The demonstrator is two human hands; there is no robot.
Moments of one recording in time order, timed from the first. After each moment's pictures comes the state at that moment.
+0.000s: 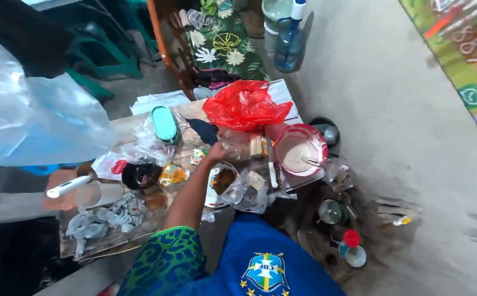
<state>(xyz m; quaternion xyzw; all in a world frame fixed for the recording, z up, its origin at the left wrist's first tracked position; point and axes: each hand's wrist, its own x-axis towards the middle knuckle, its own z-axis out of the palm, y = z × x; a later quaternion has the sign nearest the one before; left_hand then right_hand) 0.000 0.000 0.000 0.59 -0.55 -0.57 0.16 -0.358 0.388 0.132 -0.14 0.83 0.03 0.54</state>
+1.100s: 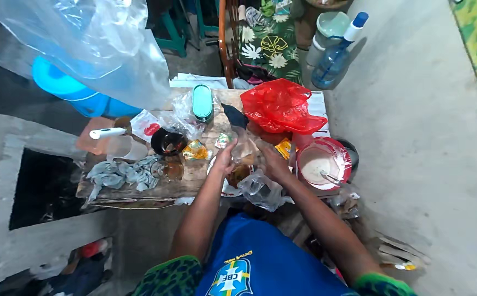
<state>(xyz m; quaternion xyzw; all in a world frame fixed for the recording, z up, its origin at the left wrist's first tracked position) 0.030 0.105 0.032 0.53 -0.10 -0.67 0.51 -0.178 0.076 0.075 -0.80 0.50 -0.02 0.33</state>
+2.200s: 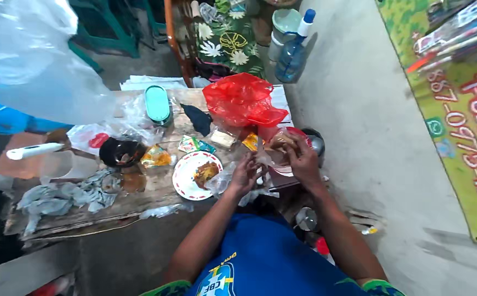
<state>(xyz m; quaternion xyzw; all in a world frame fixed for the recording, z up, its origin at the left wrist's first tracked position) -0.151 0.142 0.074 0.34 -0.06 -0.79 0.51 -0.338 0.114 0.169 -0.69 0.61 -0.31 0.22</state>
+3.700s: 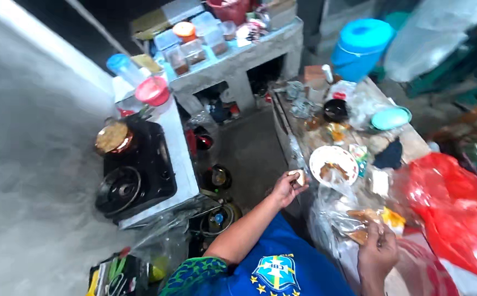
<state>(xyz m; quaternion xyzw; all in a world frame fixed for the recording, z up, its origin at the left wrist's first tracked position) -0.144 0.364 0.086 0.37 0.24 -0.28 0.85 -0.315 0.159 0.106 -0.78 0.32 -0.26 0.48</state>
